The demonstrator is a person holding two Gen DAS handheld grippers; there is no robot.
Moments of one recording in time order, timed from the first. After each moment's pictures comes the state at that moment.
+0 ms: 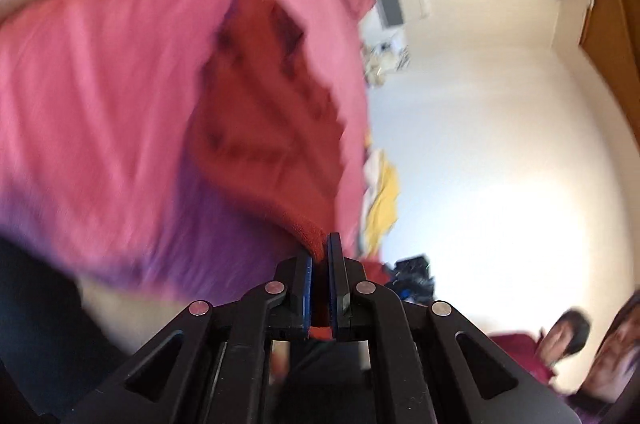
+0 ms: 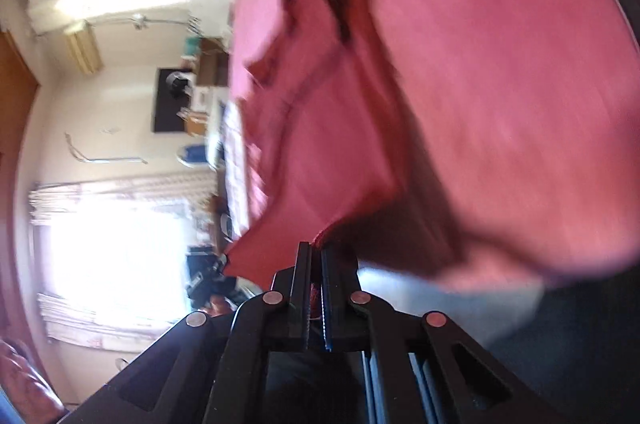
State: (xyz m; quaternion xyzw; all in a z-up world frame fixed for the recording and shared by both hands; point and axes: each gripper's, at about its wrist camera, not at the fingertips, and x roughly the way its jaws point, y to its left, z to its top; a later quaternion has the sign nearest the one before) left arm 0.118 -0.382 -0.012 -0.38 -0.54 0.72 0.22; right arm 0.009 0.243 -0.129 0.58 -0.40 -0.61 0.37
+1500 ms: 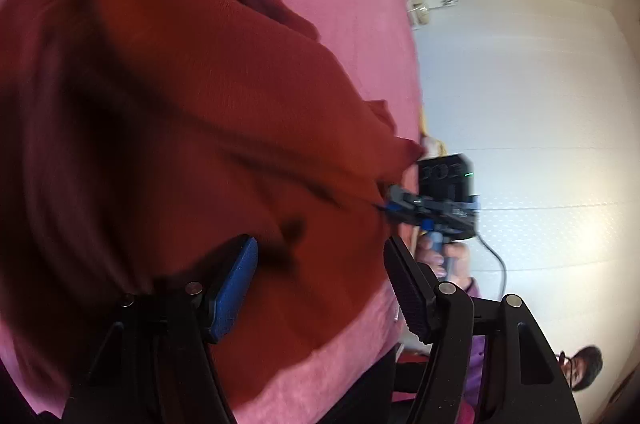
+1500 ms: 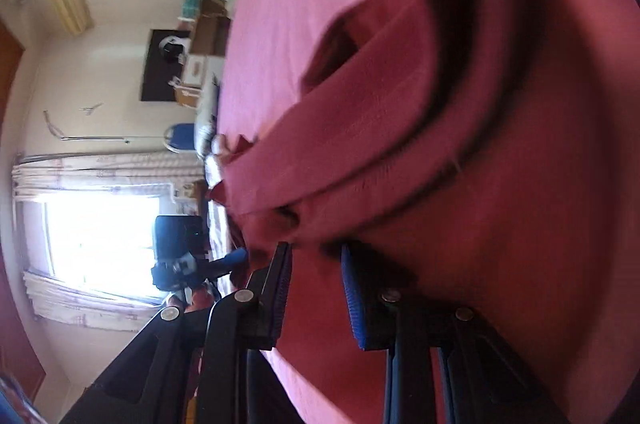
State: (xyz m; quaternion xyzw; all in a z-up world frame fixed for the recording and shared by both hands) left arm -0.209 -0.318 -0.080 -0.54 -0.45 0.66 0.24; right arm -0.264 0.041 -0.193 0.64 -0.29 -0.57 0.43
